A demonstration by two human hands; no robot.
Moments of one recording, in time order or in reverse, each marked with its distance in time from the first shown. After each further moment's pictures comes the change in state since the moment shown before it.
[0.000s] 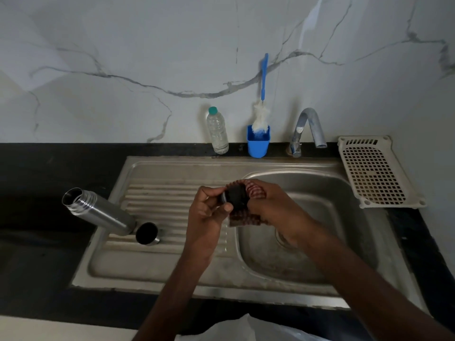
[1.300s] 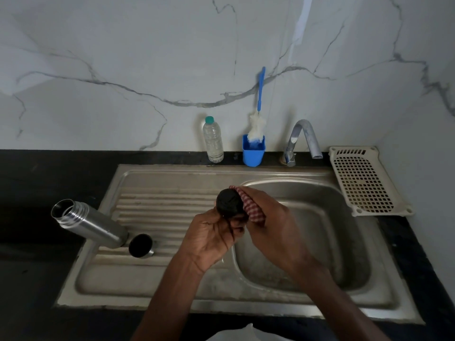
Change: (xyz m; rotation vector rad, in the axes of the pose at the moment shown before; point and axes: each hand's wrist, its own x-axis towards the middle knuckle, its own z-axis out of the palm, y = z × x) left_hand 0.018 0.011 -0.005 -0.793 -0.296 -0.669; right_hand -0.020 0.021 0.015 -0.622 0.313 -0.561
